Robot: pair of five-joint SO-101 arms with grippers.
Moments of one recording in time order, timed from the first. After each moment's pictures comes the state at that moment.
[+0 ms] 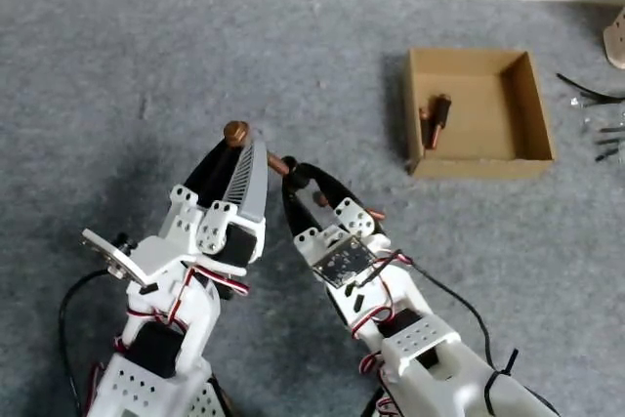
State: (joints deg) left arm 18.2 -101.3 96.1 -5.9 30.3; right arm -36.1 -42.8 95.4 -46.9 24.9
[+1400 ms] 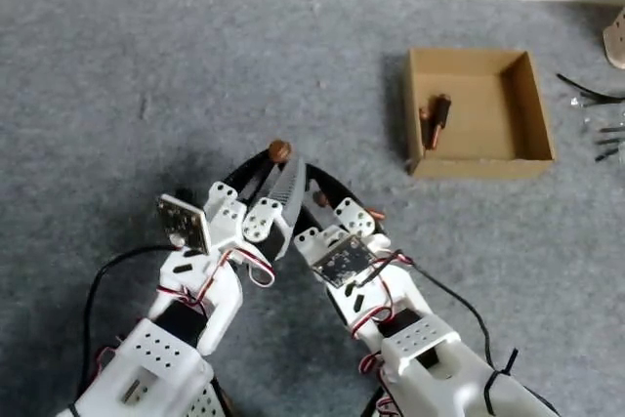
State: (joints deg) left arm 21.6 -68.5 94.5 -22.0 19.7; right arm -36.2 -42.8 95.4 -46.9 25.0
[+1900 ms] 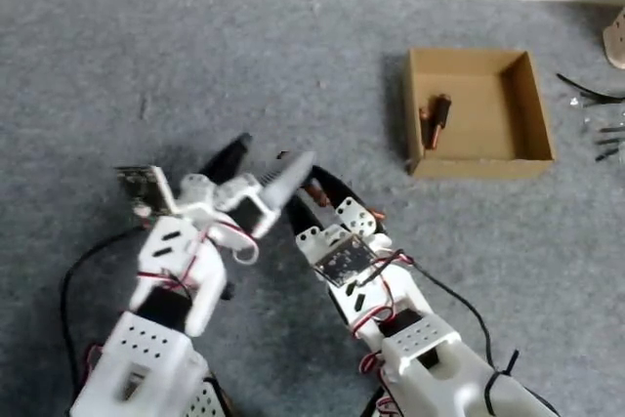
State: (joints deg) left arm 11.3 -68.6 86.6 -5.8 35.0; right arm -35.6 -42.8 95.4 -46.9 25.2
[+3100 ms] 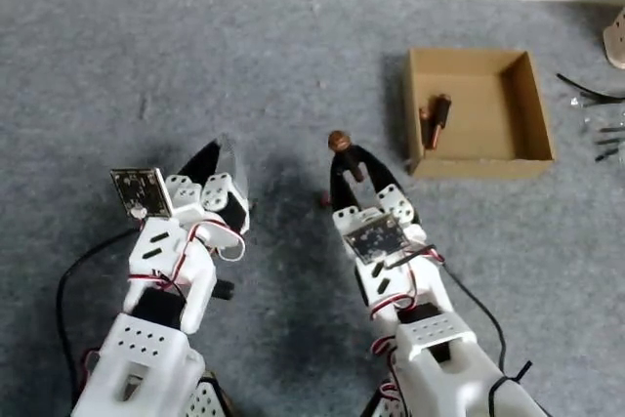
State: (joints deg) left arm 8.0 -68.5 89.1 -5.5 25.5; right arm -22.6 -42.8 95.4 -46.9 25.2
